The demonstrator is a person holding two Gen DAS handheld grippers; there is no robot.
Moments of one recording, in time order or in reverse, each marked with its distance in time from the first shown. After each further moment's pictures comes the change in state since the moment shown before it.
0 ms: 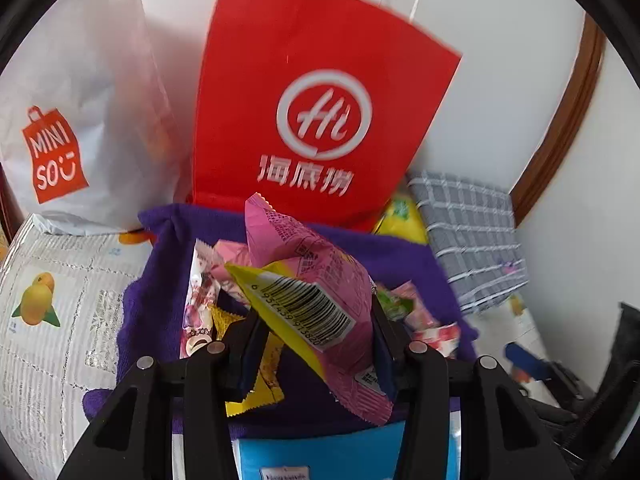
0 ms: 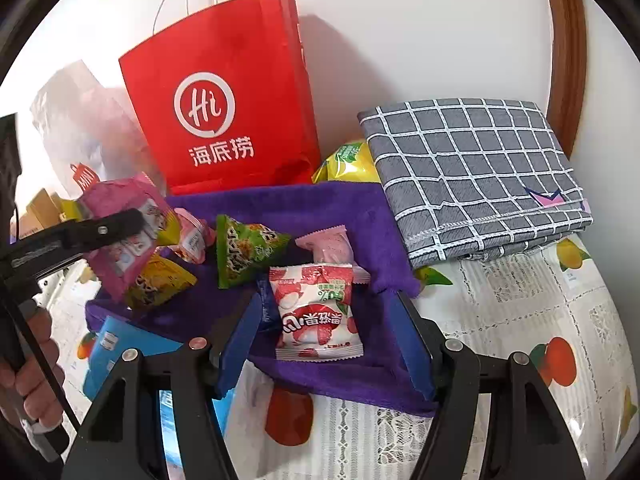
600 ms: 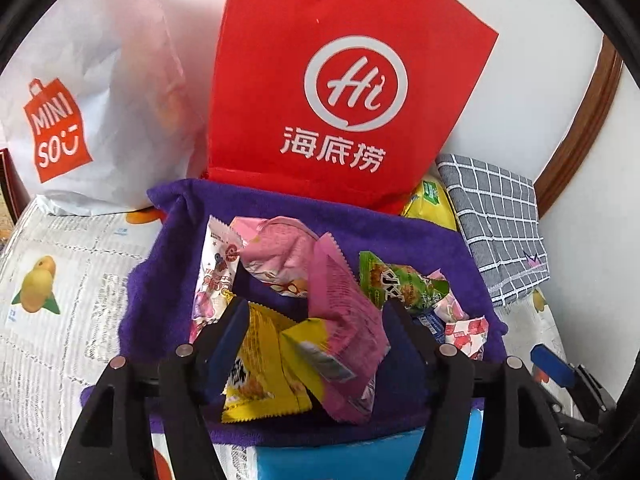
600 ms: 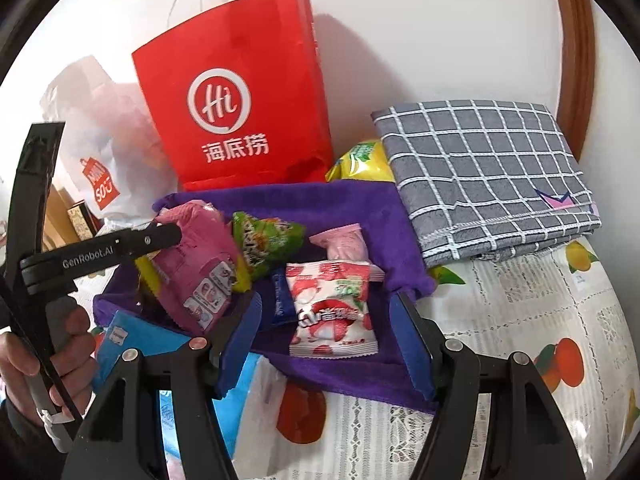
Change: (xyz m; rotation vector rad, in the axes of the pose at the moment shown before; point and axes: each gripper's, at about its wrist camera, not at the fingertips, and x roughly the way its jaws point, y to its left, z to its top) left arm 0.013 0.011 -0.004 -0.027 0.045 0.053; right arm 0.000 0.010 -0.003 -0.019 -0.003 0.041
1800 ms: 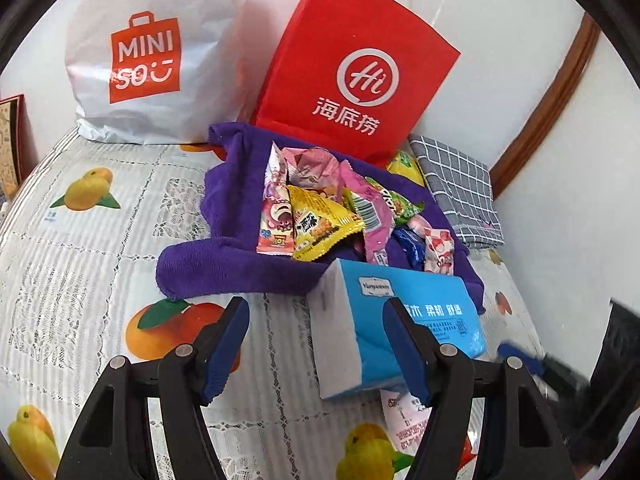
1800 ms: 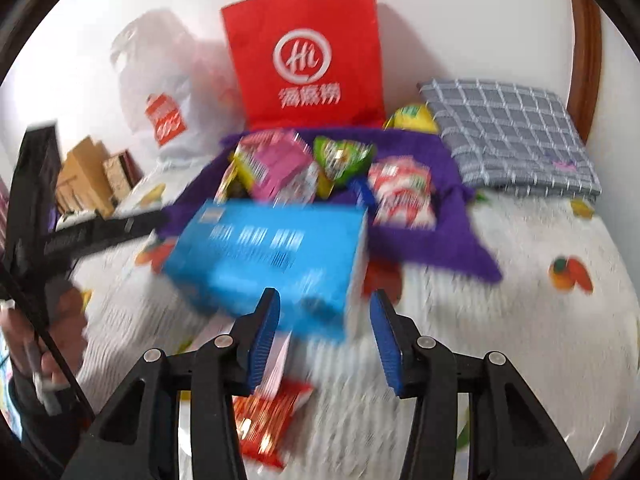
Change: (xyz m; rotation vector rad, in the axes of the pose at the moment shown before) left arm -0.083 0.073 -0.075 -0.020 0.013 -0.164; right arm -0.063 0.057 -0.091 -0.067 0.080 0.058
